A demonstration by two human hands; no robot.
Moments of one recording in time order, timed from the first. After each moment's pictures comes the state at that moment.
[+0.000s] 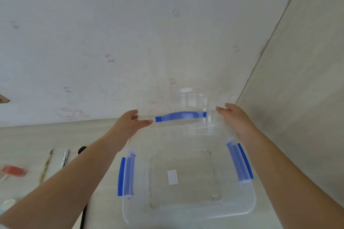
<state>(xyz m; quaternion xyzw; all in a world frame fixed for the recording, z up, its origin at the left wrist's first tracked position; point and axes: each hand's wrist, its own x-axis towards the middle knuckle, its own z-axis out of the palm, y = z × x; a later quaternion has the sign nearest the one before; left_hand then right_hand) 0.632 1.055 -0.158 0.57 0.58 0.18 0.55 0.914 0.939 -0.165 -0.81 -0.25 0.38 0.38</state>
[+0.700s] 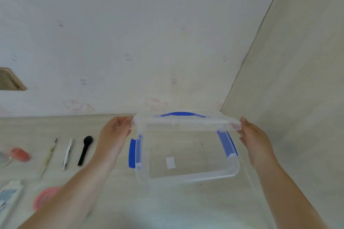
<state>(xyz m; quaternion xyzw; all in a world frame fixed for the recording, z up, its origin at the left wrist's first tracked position) 0.555 0.960 -0.130 0.54 0.51 0.39 0.54 0.873 0.812 -0.143 -0.75 -0.19 0.30 0.56</state>
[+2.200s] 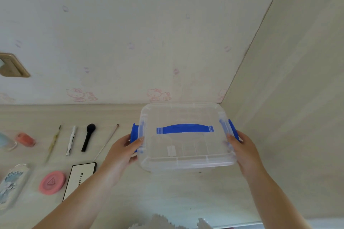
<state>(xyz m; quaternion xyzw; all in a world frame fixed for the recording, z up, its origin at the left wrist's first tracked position) 0.538 0.916 -0.182 0.47 0.51 0.26 0.67 0.841 0.782 -0.192 -0.76 -0.18 0.33 0.53</state>
